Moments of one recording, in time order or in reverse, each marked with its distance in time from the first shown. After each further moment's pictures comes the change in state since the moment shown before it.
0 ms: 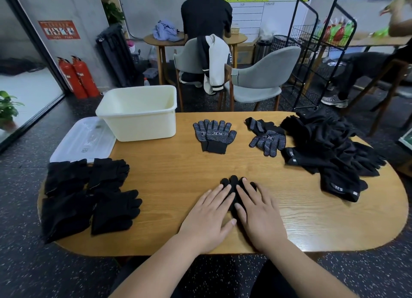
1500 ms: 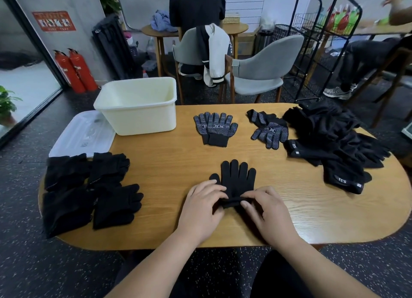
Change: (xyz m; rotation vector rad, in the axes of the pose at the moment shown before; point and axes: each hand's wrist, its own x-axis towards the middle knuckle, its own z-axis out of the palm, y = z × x) left_hand -0.005 -0.014 0.004 -0.333 0.328 -0.132; right_hand -0.014 0.009 -0.020 0.492 0.222 -0.148
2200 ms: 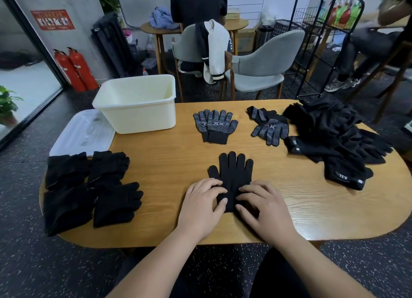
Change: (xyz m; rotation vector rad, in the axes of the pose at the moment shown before) left_hand 0.001 0.000 0.006 0.033 0.036 -0.052; right_hand -0.001 0.016 0.012 -0.178 -0.066 -0.110
